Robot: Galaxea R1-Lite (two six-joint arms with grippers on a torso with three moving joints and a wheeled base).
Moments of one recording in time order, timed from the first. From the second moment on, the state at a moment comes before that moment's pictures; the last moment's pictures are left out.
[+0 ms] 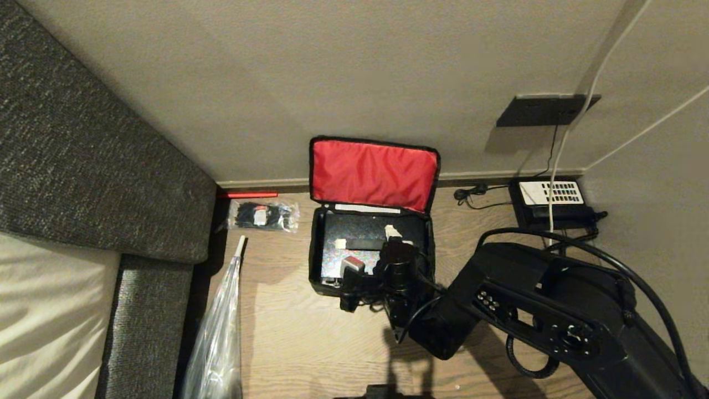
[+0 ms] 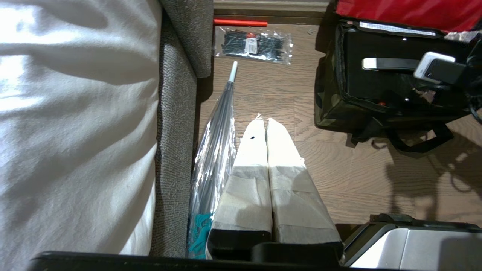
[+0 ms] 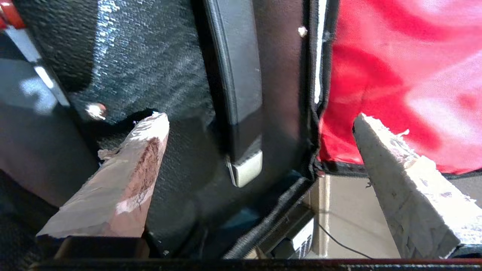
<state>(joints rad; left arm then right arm) 0.00 0.00 0.00 0.00 0.01 -0.01 0.72 2.59 -1.33 -1.11 -0.62 -1.29</state>
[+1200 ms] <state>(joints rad) 0.00 0.00 0.00 0.00 0.01 -0.01 0.68 2.71 -1.50 -1.24 -0.62 -1.48</state>
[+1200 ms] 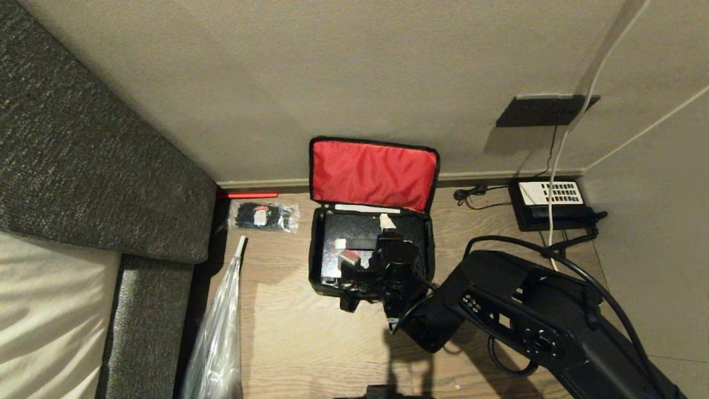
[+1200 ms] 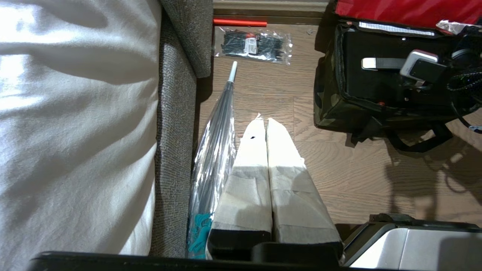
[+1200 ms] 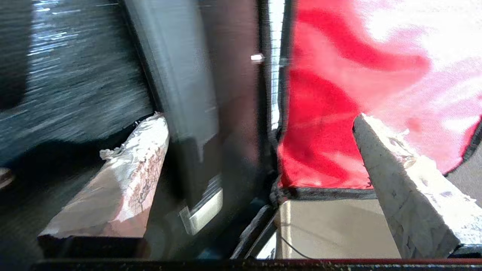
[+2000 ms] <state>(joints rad) 0.00 0.00 0.00 0.00 0.01 -0.01 0.65 2.76 -1.63 -1.26 -0.62 -1.46</state>
